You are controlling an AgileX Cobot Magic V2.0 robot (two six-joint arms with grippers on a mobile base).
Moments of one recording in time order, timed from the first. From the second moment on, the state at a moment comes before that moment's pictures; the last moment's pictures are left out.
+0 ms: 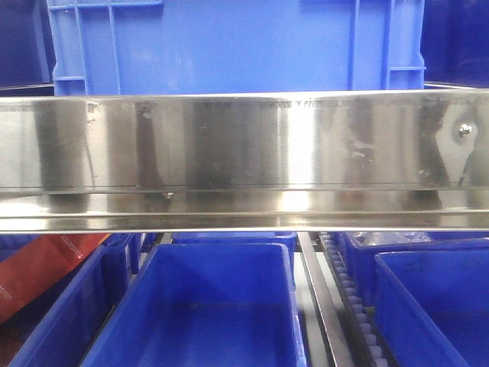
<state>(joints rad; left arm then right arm) -0.28 0.75 -1.02 -0.09 0.67 0.07 0.17 0.76 -1.00 0.13 0.65 -0.11</state>
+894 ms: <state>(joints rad) -0.28 0.25 -0.77 -0.09 0.81 0.06 0.52 1.56 -1.81 0.14 0.71 -0.16</state>
